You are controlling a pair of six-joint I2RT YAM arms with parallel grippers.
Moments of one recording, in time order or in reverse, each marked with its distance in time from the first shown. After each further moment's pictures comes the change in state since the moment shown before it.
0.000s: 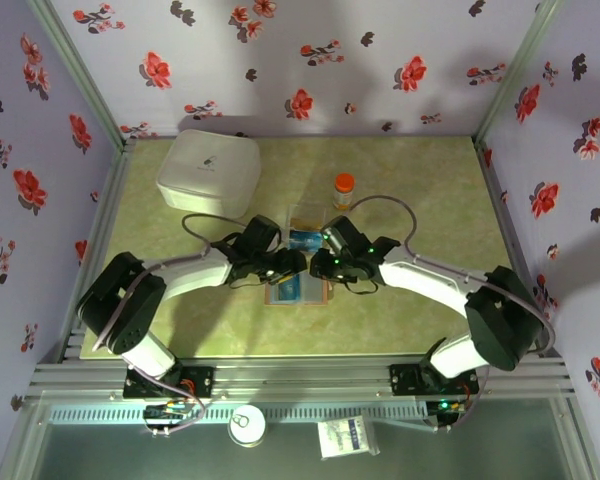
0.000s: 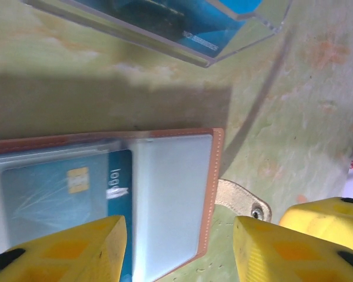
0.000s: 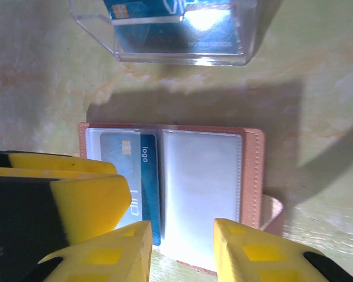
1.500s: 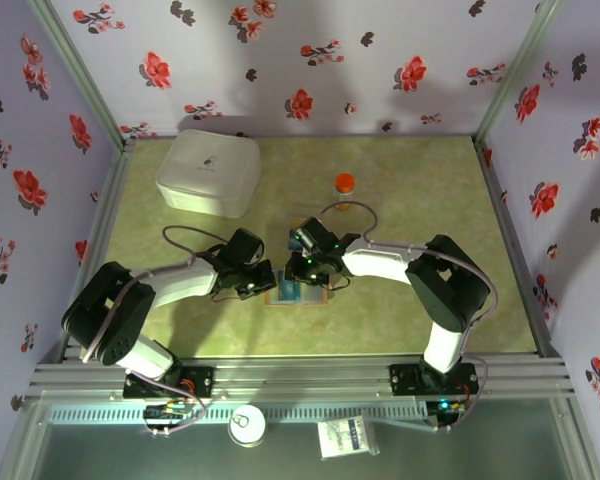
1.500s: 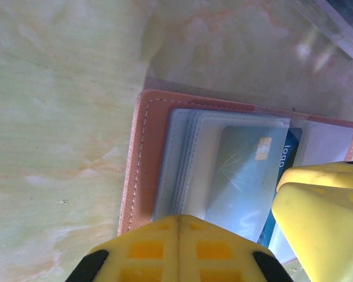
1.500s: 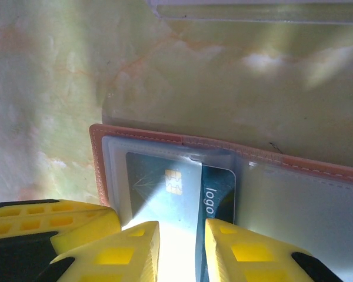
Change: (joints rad) left arm 0.060 -0.072 -0.138 -0.095 -0.083 0.047; right arm 0.043 0.311 0.123 0.146 -0.147 0.041
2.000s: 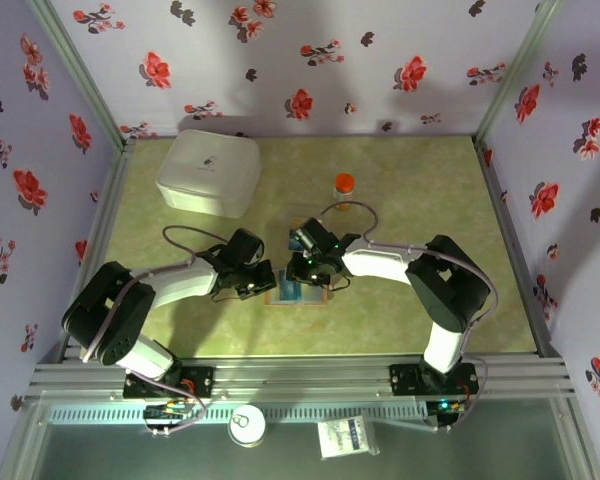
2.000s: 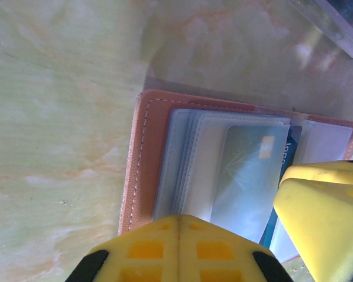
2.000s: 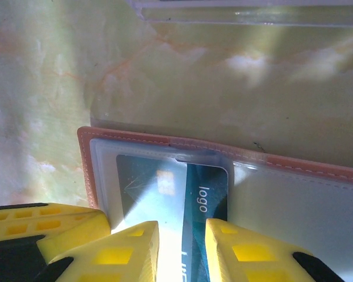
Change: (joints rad) left arm 0.000 0.001 0.000 0.000 0.000 0.000; right arm 0.003 -0.003 0.000 -0.018 0.027 0.001
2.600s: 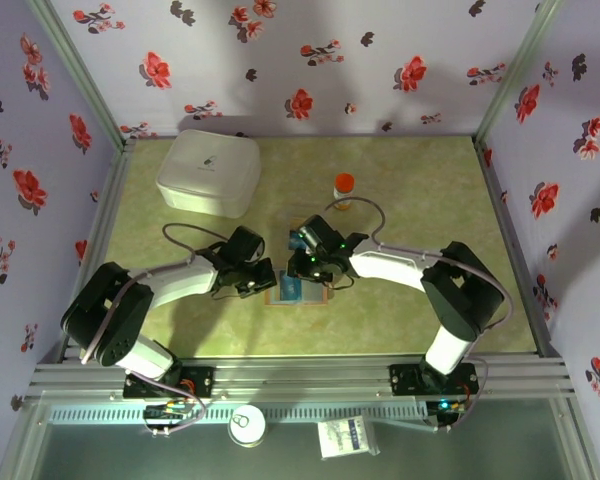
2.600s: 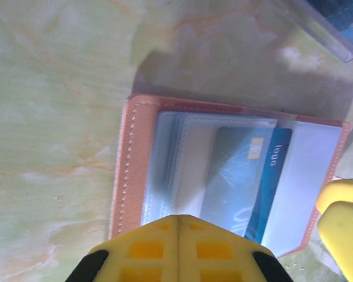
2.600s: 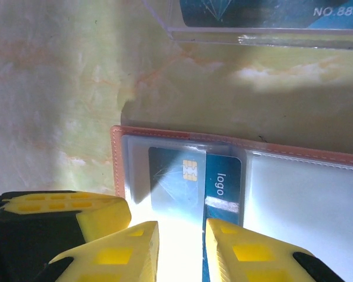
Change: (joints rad) left arm 0.000 -0.008 0.031 -0.037 0.002 0.000; right arm 0.001 -0.090 -0.020 -0.011 0.027 0.002
